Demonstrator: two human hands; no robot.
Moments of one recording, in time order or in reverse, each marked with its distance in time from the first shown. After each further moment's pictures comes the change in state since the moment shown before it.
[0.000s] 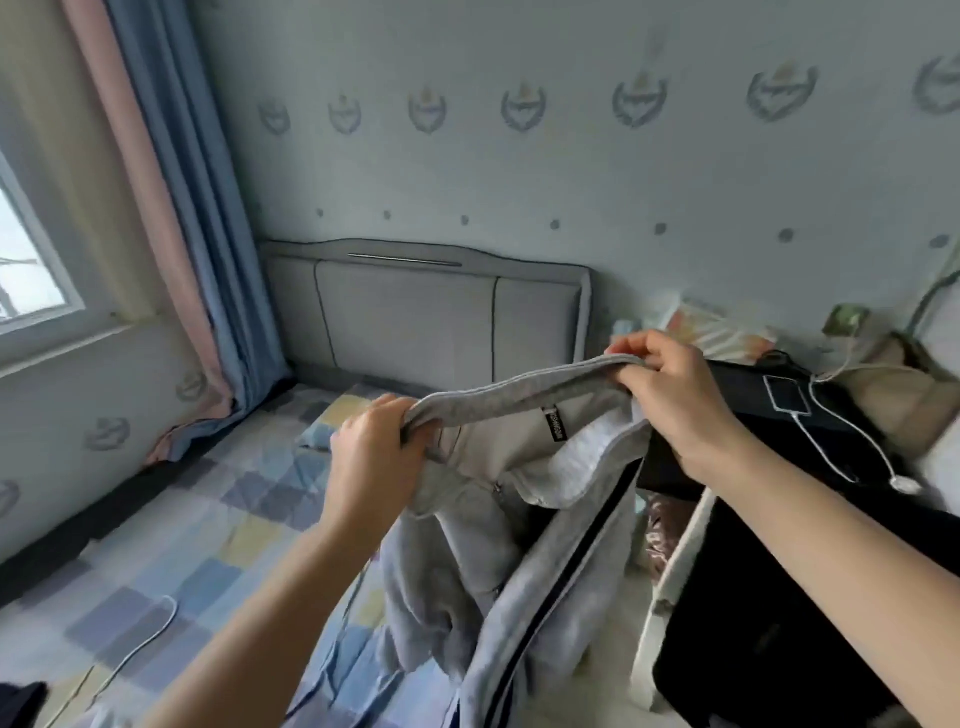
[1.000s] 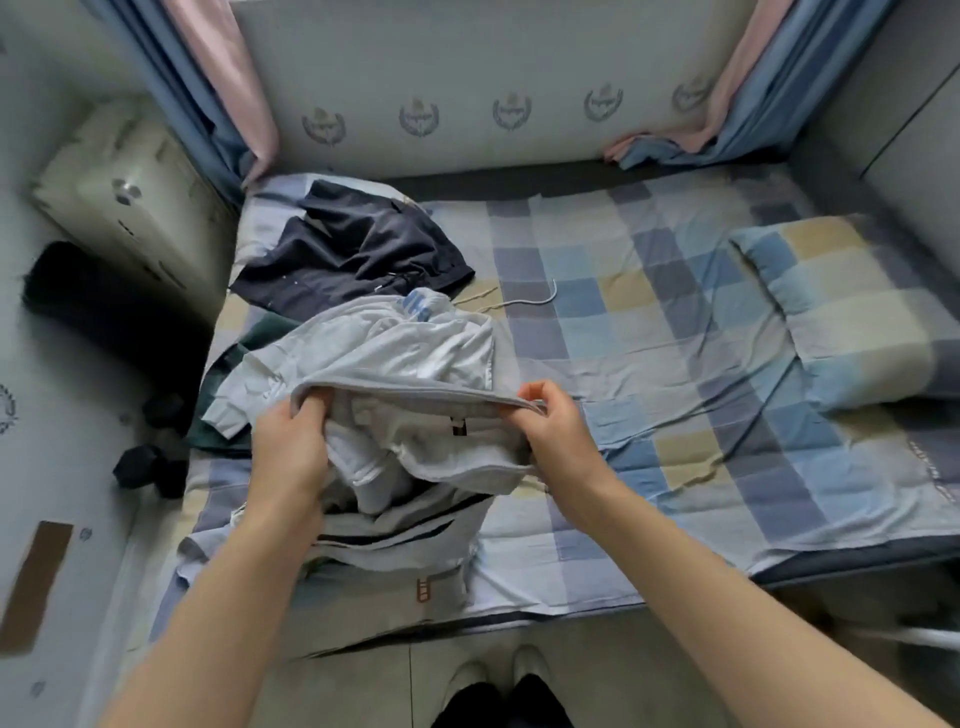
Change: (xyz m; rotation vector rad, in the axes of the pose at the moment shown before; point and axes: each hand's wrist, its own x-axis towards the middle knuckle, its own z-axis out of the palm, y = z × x) left_hand -0.298 -0.284 -0.170 -0.331 1.076 -1.395; right_hand -0.238 0.073 0.487 0.141 -1.385 0.392
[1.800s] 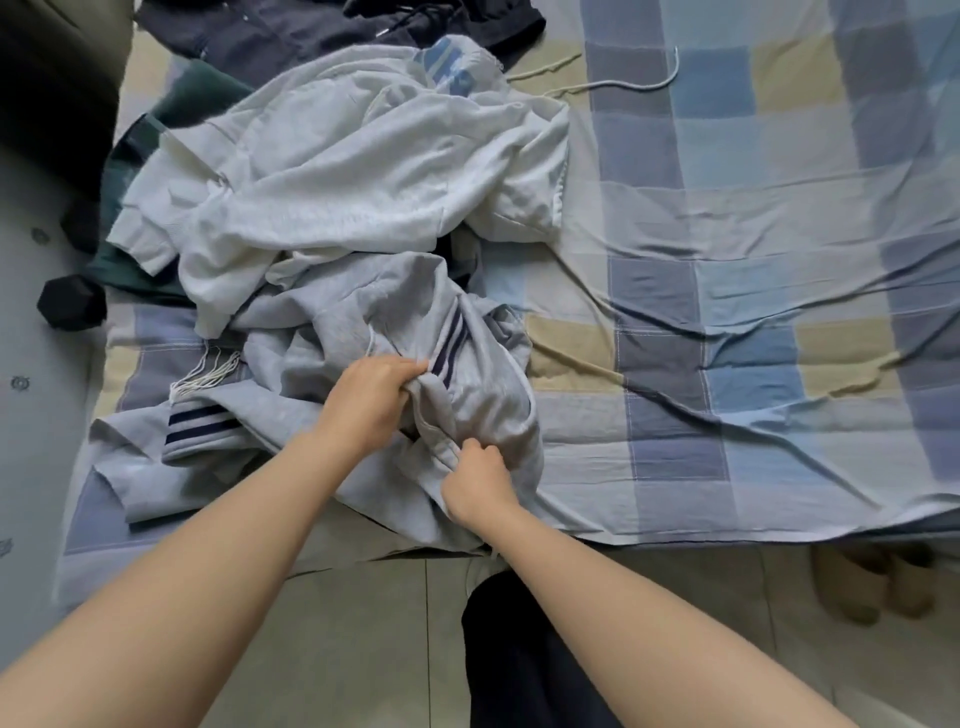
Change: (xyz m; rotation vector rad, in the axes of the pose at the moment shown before) left_hand 0.195 -0.337 0.006 1.162 -0.618 0.506; right_hand 0.130 0.357 0.156 -0.846 -0.339 0.482
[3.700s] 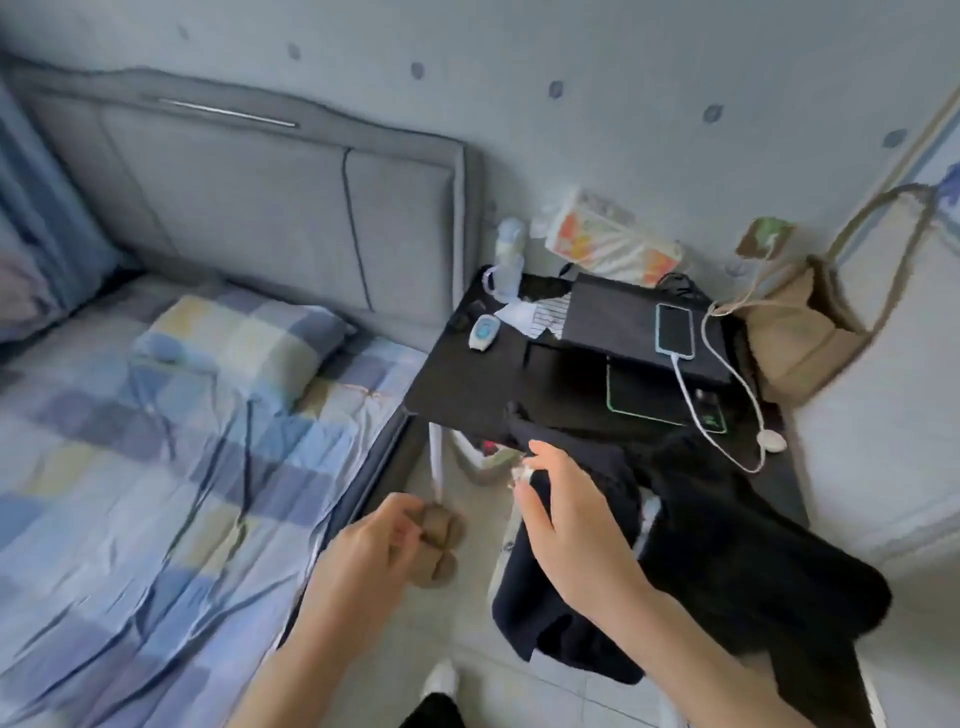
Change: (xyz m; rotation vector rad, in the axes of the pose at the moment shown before) left_hand -0.387 0.803 0.026 -0.073 -0.394 0.840; right_hand -0.751 0.558 -0.195 0.534 1.405 0.173
